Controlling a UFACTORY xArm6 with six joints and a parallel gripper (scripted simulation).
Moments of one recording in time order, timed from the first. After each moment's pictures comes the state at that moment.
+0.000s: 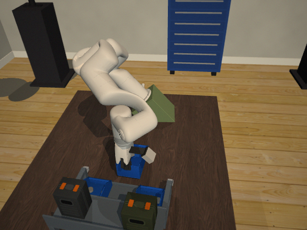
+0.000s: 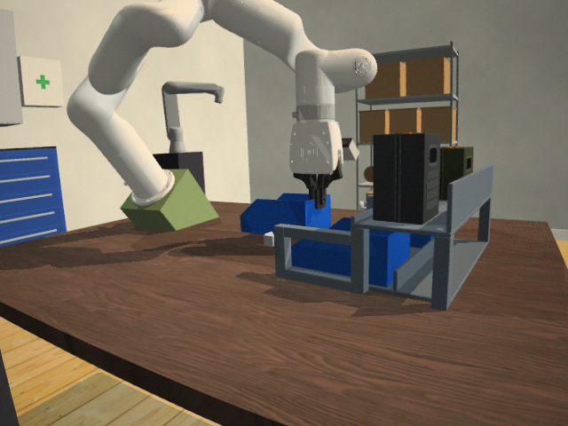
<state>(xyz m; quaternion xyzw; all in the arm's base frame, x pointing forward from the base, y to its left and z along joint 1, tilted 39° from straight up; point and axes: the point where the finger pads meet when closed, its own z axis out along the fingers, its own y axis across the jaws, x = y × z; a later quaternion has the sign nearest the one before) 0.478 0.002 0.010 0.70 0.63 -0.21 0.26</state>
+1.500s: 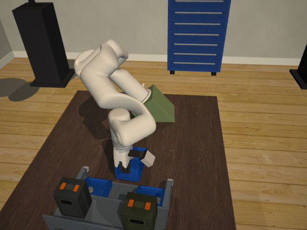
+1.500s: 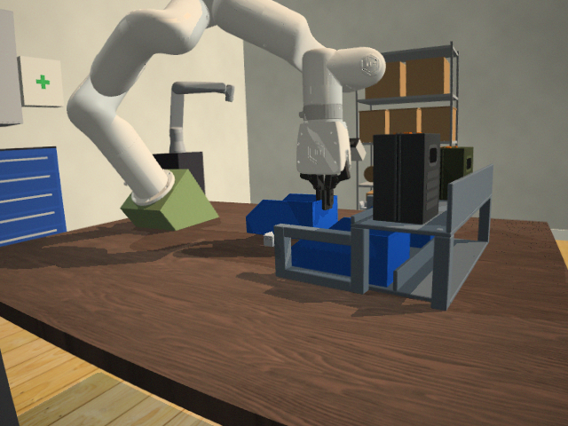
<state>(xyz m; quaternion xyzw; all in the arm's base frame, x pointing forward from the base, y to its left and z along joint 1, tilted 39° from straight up) 0.495 0.000 0.011 0.70 0.63 -0.21 0.26</state>
